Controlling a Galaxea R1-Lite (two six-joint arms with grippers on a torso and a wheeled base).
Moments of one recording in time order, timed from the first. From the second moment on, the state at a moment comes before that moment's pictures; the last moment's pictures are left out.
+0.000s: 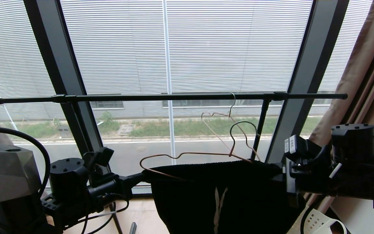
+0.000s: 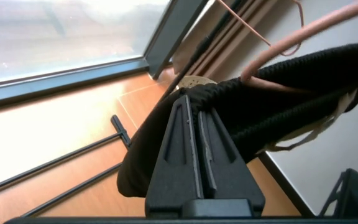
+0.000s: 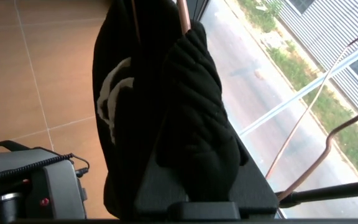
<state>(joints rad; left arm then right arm) -0.26 2.07 -0.25 -1.52 -0.48 -0.38 0.30 1.64 -0.55 -0.55 0.65 -0.52</state>
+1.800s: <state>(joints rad) -0.30 1.95 -0.27 -1.40 -0.48 -0.27 0.36 1.82 -0.55 -0.62 0.25 -0.62</state>
